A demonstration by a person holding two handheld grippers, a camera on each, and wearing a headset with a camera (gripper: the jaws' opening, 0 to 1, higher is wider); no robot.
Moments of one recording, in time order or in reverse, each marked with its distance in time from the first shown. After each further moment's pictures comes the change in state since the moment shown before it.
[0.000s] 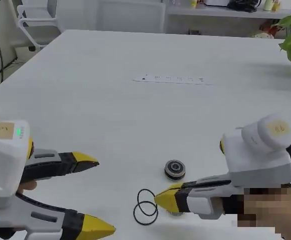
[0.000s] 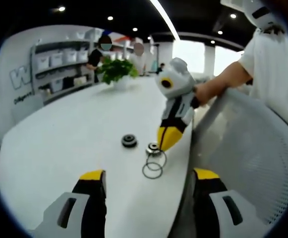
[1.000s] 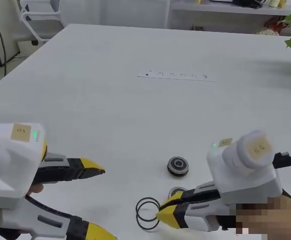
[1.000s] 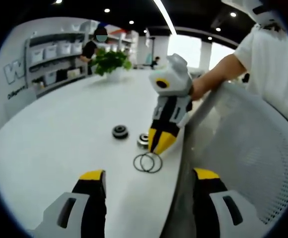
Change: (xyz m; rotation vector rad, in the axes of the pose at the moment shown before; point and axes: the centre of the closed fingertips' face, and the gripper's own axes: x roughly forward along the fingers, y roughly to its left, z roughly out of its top) left arm 0.007 -0.012 -0.016 -0.014 0.066 -0.063; right arm 0.012 -0.017 -0.029 -0.172 0.136 -0.075
